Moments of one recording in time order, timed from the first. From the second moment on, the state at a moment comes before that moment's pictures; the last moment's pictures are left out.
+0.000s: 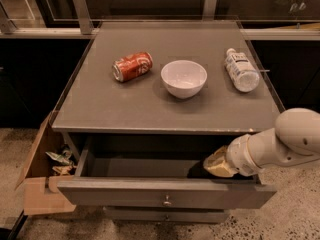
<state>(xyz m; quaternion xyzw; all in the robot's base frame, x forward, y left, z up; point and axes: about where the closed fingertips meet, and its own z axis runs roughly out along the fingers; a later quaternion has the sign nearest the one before) 0.456 -0.144 0.668 -0.53 0.78 0.20 0.27</state>
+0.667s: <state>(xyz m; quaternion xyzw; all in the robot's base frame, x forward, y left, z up) 0.468 -0.131 0.619 -0.52 0.79 0.25 0.24</state>
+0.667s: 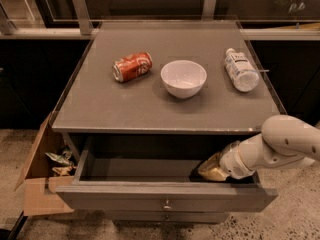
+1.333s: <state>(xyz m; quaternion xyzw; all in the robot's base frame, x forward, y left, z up) 0.421 -0.137 0.602 -0.50 0.79 0.27 0.21</state>
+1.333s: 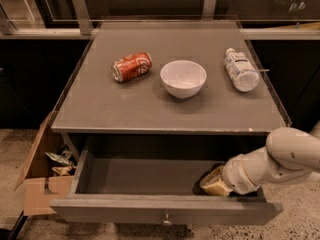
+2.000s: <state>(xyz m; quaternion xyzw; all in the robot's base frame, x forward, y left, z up) 0.401 -0.142 0.605 -0.49 0.80 0.26 0.20</state>
